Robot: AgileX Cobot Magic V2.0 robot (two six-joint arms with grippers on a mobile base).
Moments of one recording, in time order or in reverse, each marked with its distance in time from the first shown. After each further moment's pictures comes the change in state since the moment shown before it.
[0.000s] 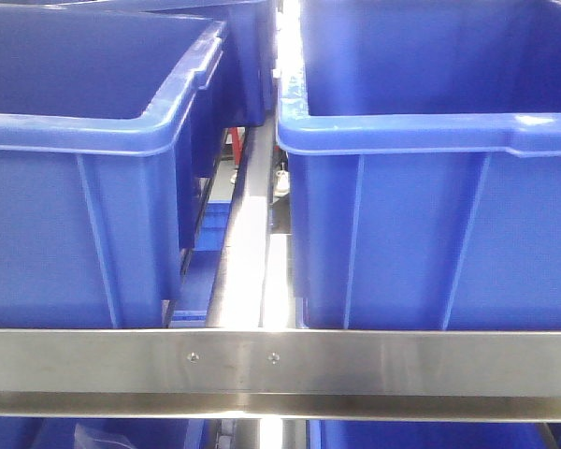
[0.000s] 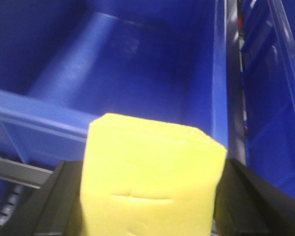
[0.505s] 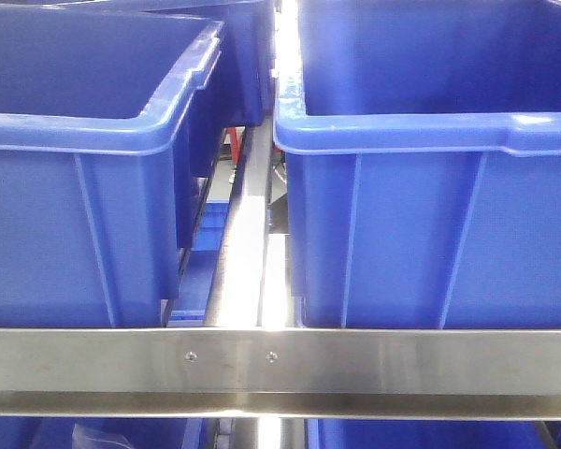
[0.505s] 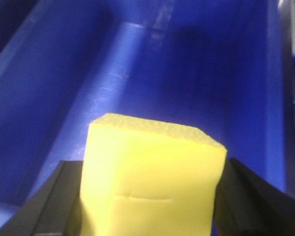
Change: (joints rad) left arm 0.000 0.000 0.000 0.000 0.000 0.000; right arm 0.022 0.709 -0.417 0.088 -0.095 0.040
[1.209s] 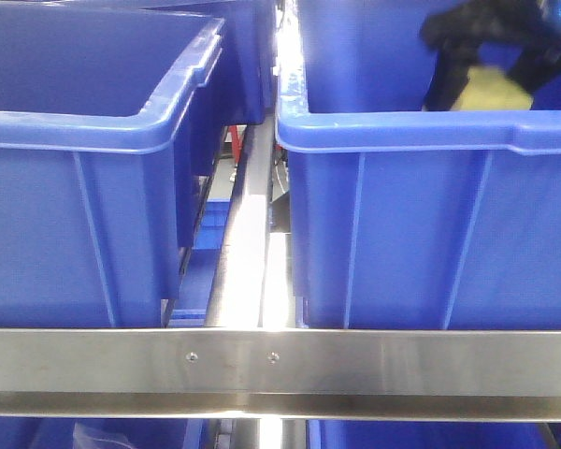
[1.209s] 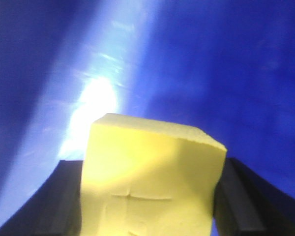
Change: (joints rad) left arm 0.000 0.000 0.000 0.000 0.000 0.000; right arm 0.058 0.733 -0.208 -0.019 -0.191 0.021
